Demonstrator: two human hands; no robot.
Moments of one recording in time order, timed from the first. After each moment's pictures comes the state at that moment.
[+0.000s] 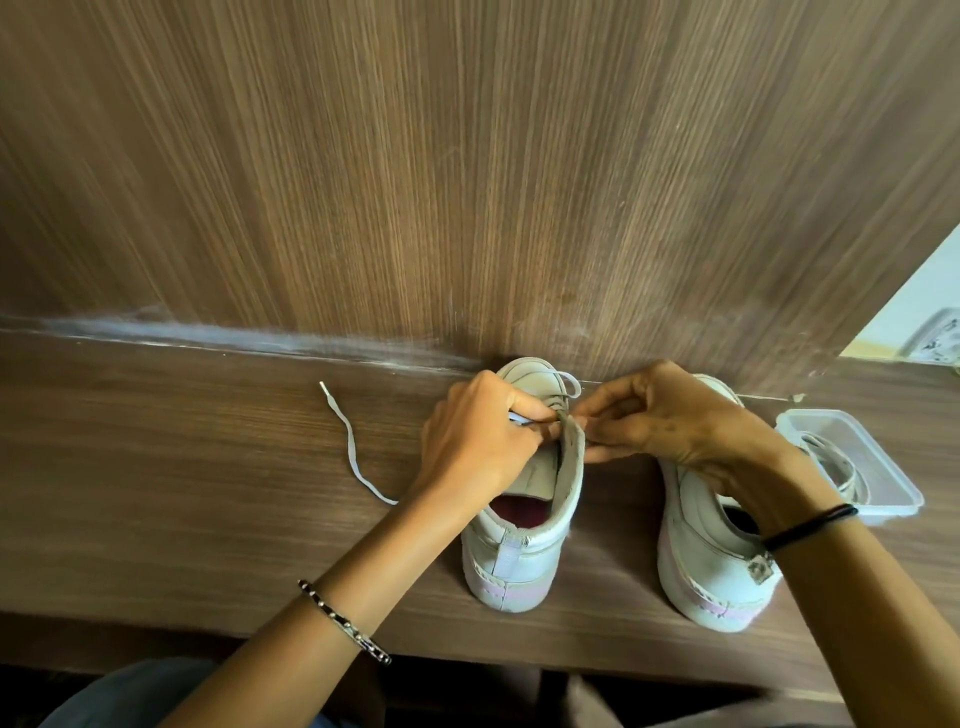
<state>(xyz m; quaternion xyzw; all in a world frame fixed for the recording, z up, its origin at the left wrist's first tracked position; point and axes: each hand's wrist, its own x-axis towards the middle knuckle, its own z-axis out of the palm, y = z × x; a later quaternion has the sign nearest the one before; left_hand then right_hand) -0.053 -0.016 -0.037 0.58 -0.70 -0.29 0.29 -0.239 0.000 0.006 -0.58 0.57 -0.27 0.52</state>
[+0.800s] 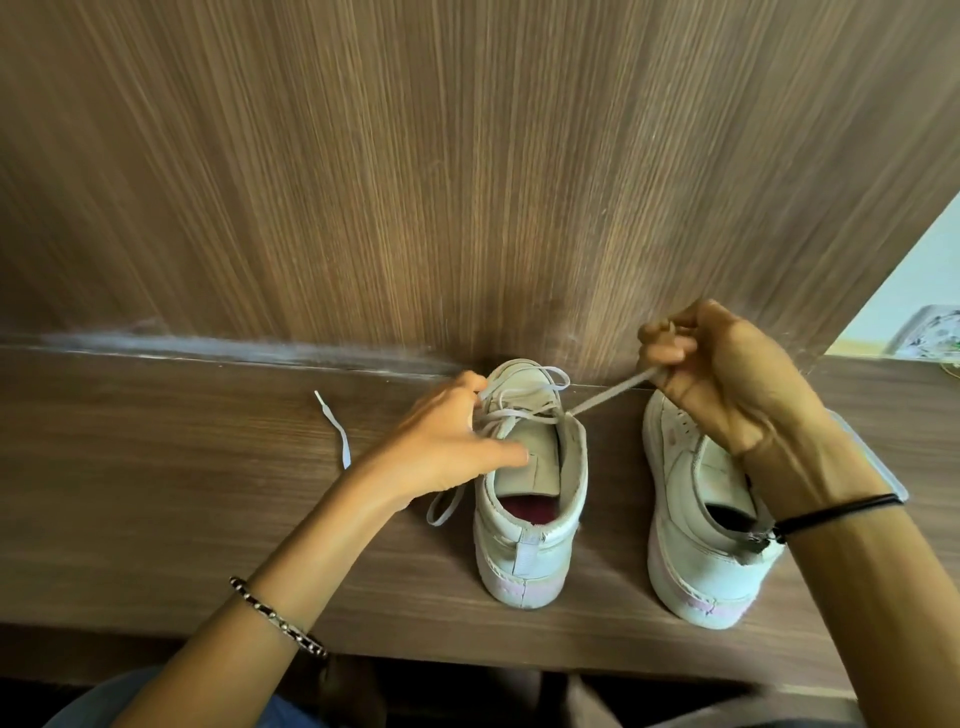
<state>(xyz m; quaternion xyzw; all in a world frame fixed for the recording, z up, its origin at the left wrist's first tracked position) -0.024 -0.017 -0.018 0.57 -0.71 -0.37 0.18 -0.256 -0.010 0.029 -0.22 0.39 -0.65 0.62</state>
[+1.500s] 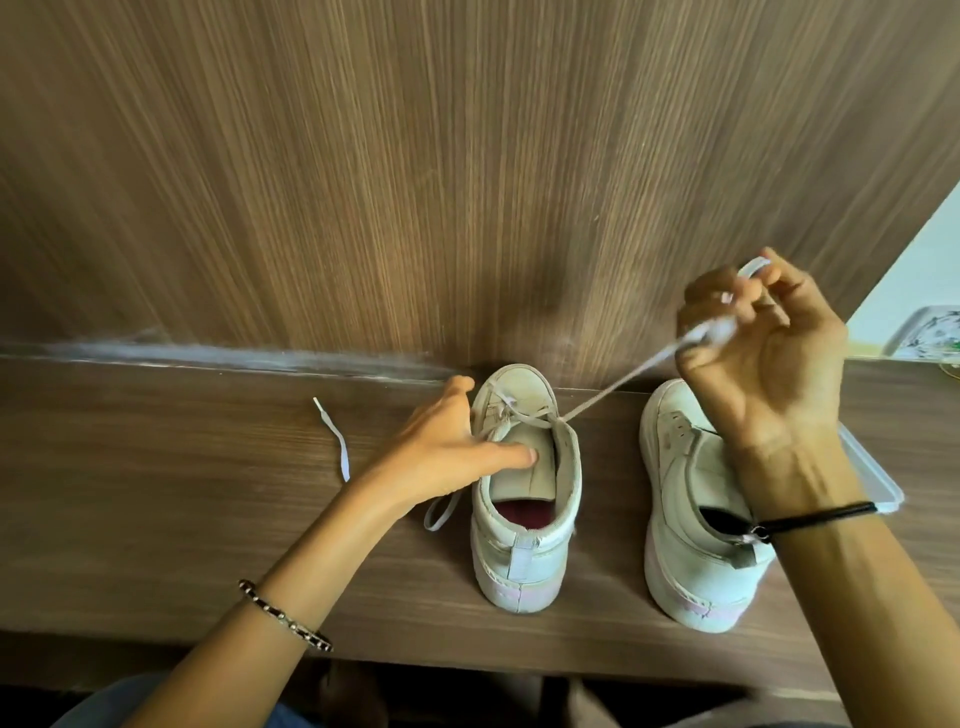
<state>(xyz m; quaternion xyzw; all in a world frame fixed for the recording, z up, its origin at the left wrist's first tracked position) -0.030 -0.017 -0.020 0.59 -0.67 -0.41 0.17 -0.268 -0.003 0.036 -0.18 0.08 -0.71 0.68</state>
